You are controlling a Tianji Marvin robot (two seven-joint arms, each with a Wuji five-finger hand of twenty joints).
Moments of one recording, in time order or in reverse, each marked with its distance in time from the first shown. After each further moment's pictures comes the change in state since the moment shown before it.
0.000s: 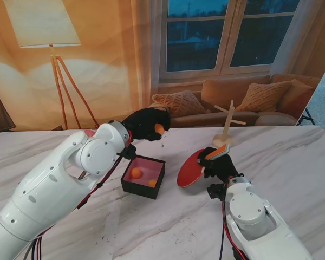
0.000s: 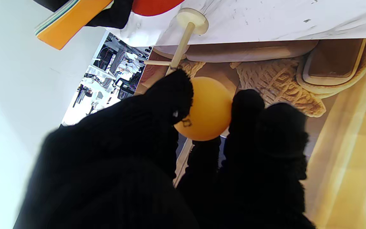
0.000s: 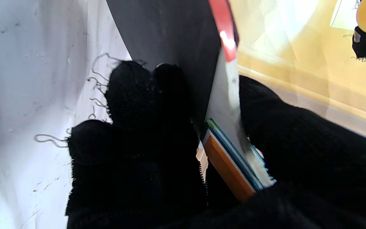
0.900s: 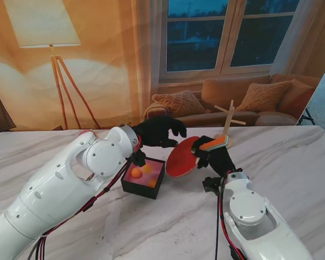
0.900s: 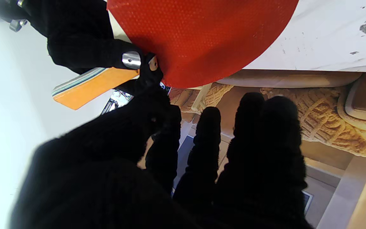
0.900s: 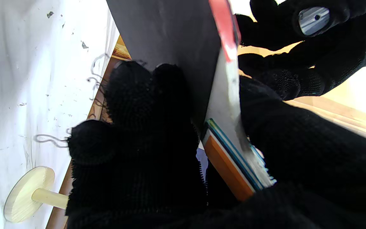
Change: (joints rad) left arm -0.035 -0.011 0.066 0.026 -0.111 -0.056 -0.045; right arm -0.007 -0.003 -0.008 -0.079 0.065 -0.111 -0.004; left_hand -0.128 0.191 -0.090 0.057 0.009 0.014 -0.406 -0.162 0.002 0.001 -0.024 -0.570 -0.116 0.026 -0.292 -0.373 -0.238 0.055 -0.223 0.050; right_hand 0.000 0.000 0.000 0.000 0.000 0.000 0.000 0.000 0.000 0.000 0.000 0.000 0.000 0.000 0.000 0.000 -0.001 0.000 0.000 0.000
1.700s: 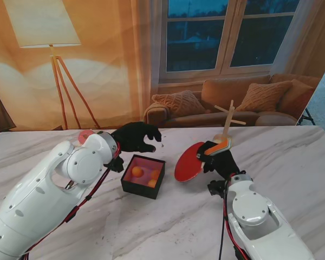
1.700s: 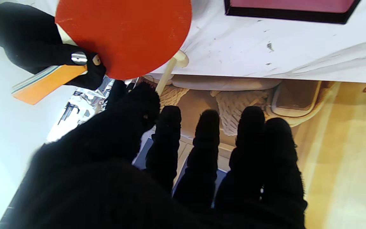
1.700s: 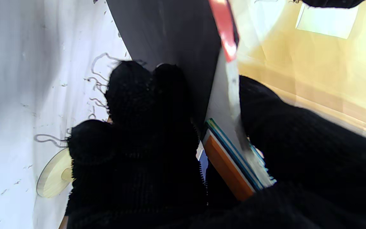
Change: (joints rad) left arm 0.170 0.046 -0.188 -0.086 0.162 0.037 -0.090; right arm 0.000 0.006 0.028 0.055 -0.062 0.025 0.024; left_hand -0.018 0.047 -0.124 0.012 0.000 0.000 -0.040 0.012 -0.051 -0.013 -0.049 0.001 -0.189 0.024 -0.019 0.077 -0.362 0.018 -0.164 0.047; right_hand 0.000 0.000 0.000 0.000 0.000 0.000 0.000 0.000 0.000 0.000 0.000 0.000 0.000 0.000 0.000 0.000 0.000 0.000 0.000 0.000
